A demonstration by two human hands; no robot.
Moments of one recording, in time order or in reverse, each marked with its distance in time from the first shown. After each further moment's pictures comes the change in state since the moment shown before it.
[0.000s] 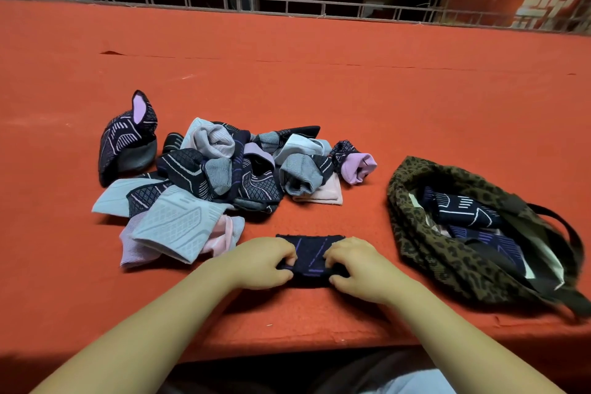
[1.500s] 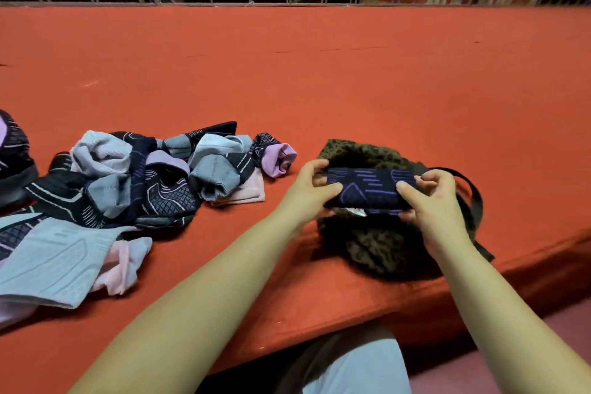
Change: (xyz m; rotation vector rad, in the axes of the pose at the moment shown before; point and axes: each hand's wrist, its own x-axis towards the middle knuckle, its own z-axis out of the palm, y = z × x) left_hand 0.154 0.170 -0.016 -1.234 0.259 -0.093; right_hand -0.115 0.117 -0.083 1.072 1.104 0.638
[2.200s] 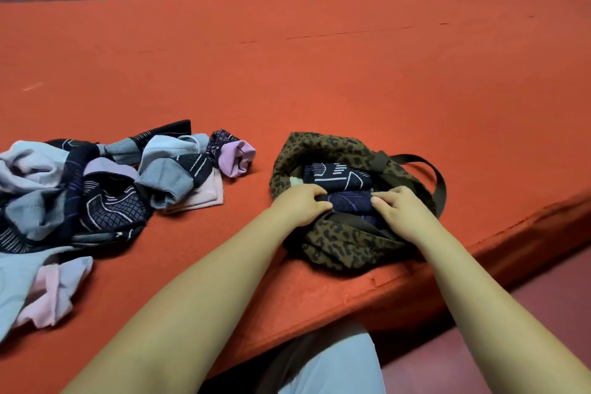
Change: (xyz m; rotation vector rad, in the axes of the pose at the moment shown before) left_hand 0.071 -0.041 0.056 1.038 -0.190 0.053; right_hand 0.060 0.064 -0.069 -0.958 -0.308 -0.035
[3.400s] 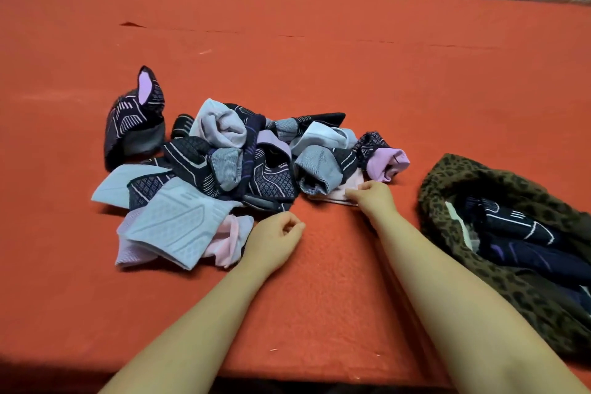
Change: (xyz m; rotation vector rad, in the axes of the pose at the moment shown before) left_hand -0.169 -0.224 -0.056 -0.314 0.566 -0.346; right_hand 0.061 -0.261 0.197 0.397 -0.187 0.024
